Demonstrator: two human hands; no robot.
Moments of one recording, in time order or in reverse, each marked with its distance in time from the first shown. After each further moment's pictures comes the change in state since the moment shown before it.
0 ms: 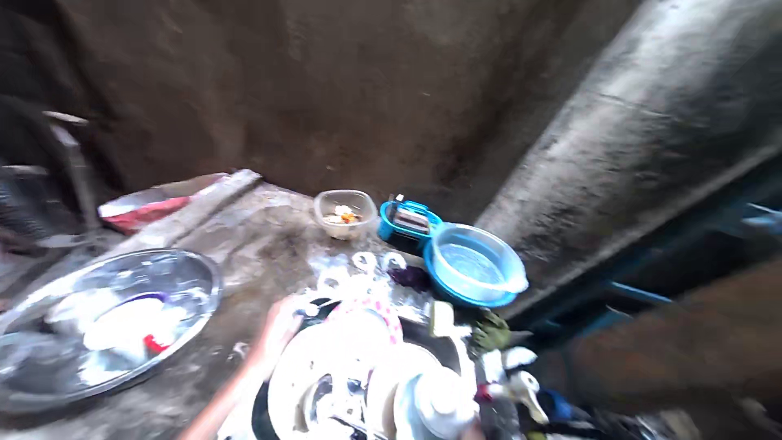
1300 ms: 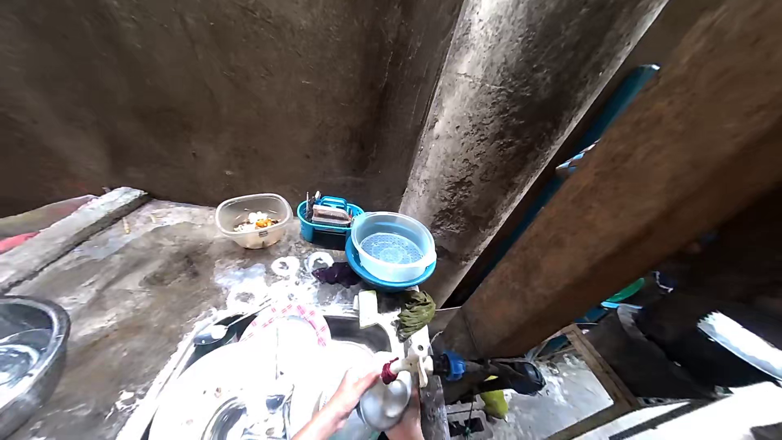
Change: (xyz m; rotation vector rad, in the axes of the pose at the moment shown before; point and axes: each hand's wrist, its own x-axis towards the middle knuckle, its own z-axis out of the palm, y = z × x) left_hand -0.041 0.106 0.284 -0.730 -0.462 -0.370; right_hand 0.053 0.005 -0.029 0.517 -0.370 0.240
